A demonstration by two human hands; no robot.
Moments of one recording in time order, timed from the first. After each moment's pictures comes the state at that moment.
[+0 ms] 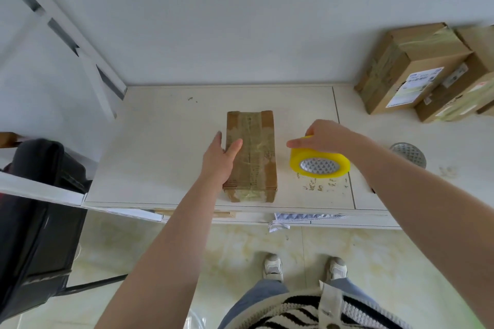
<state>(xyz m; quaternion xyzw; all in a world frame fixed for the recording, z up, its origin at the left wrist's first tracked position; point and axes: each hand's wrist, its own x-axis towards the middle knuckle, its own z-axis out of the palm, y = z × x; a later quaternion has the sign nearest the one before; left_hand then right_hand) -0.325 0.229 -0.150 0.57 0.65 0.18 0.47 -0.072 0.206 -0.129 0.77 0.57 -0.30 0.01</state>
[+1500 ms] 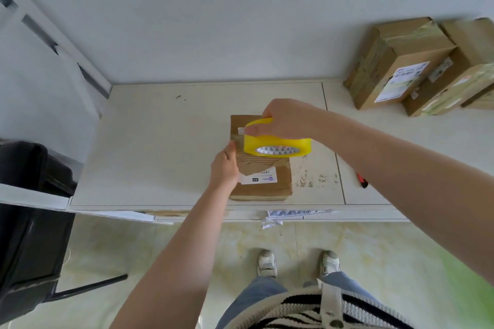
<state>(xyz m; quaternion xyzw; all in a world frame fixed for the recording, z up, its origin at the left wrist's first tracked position) -0.295 0.215 -0.192 0.55 0.66 0.20 0.47 -0.126 0.225 -0.069 0.69 0.67 -0.27 -0.01</state>
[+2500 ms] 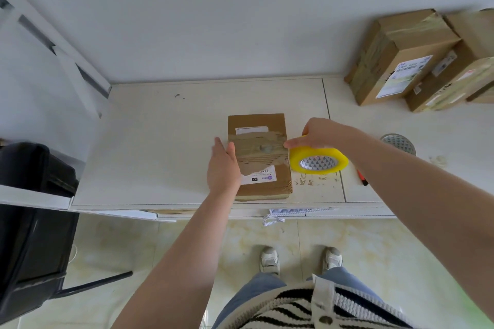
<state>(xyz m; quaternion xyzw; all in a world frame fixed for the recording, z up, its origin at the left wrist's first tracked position) -0.290 0.209 -0.186 0.62 0.71 0.10 0.33 -0.049 0.204 -0.153 0.77 0.54 -0.34 0.03</state>
